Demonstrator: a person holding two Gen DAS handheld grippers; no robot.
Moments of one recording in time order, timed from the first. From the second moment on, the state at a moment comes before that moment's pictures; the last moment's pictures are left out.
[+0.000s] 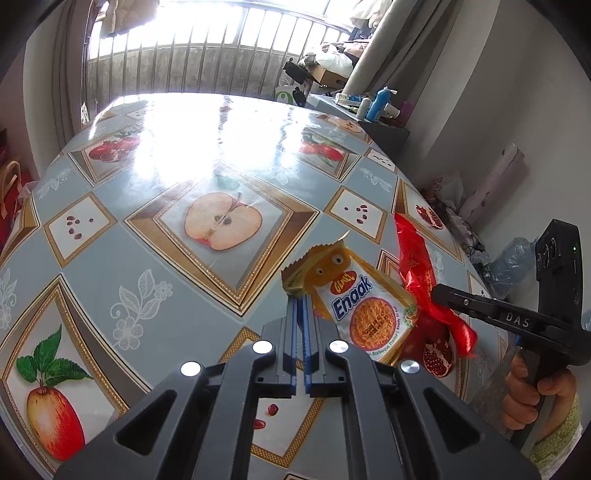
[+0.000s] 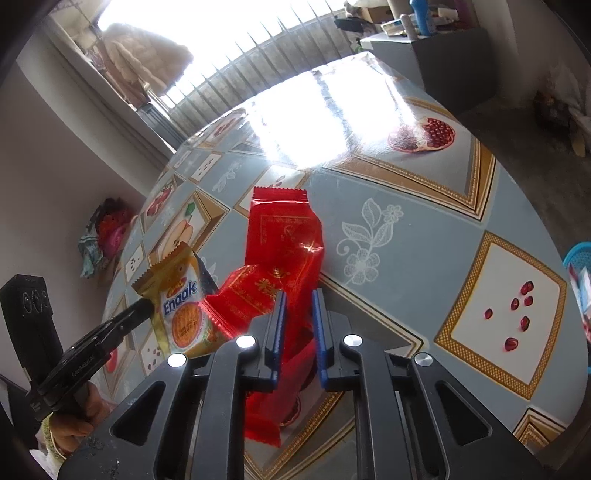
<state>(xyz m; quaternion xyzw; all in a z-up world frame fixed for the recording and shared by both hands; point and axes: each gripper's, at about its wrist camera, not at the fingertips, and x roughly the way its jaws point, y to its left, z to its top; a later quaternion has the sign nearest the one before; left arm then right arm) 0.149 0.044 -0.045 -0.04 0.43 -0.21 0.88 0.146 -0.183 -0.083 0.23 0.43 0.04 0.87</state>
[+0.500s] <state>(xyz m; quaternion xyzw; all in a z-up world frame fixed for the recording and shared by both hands) 0.141 0.037 -0.029 -0.02 0.40 -0.21 0.89 0.134 -0.201 -0.067 0.25 0.40 0.02 0.88</state>
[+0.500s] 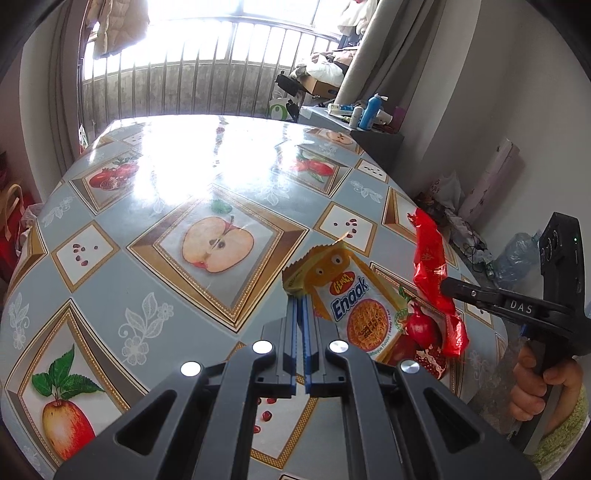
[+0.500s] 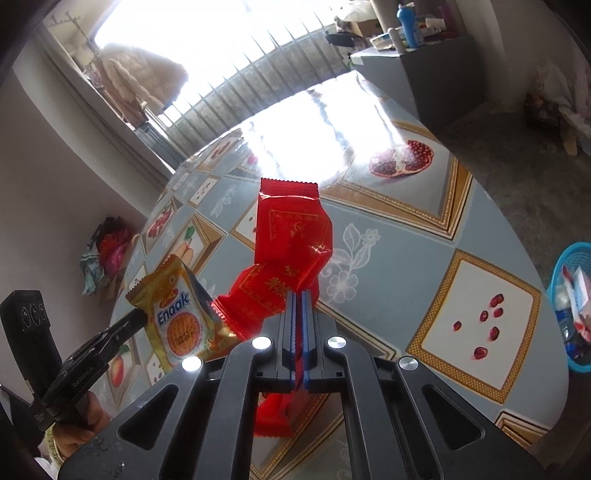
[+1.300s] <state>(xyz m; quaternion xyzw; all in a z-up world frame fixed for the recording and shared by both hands) 0.145 -0.200 0.052 0.05 0.36 -0.46 0.81 -0.065 -0.410 -0.030 0.35 0.21 -0.28 0.87</state>
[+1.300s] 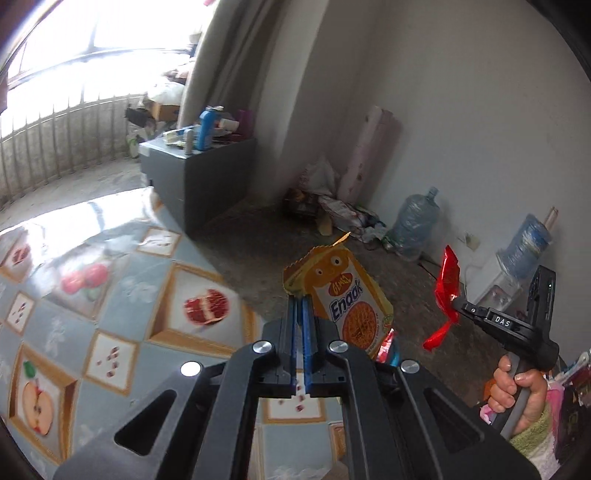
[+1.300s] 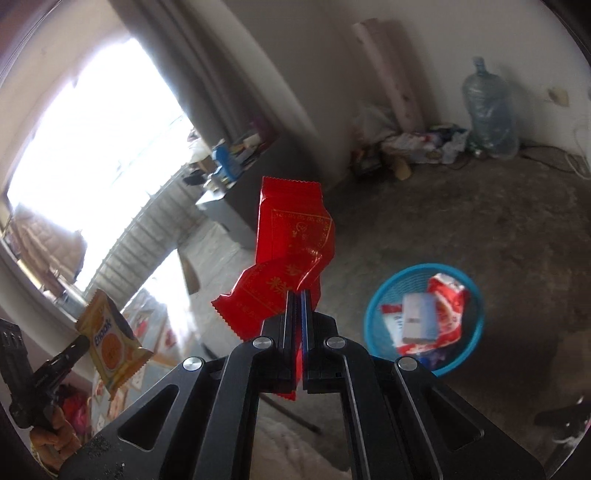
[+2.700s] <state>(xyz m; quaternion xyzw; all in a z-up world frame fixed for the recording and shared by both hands) 0.147 -0.476 -0.081 0.15 0.51 -0.49 0.68 -0.072 -0.532 -0.157 0.45 0.25 -0.39 0.76</state>
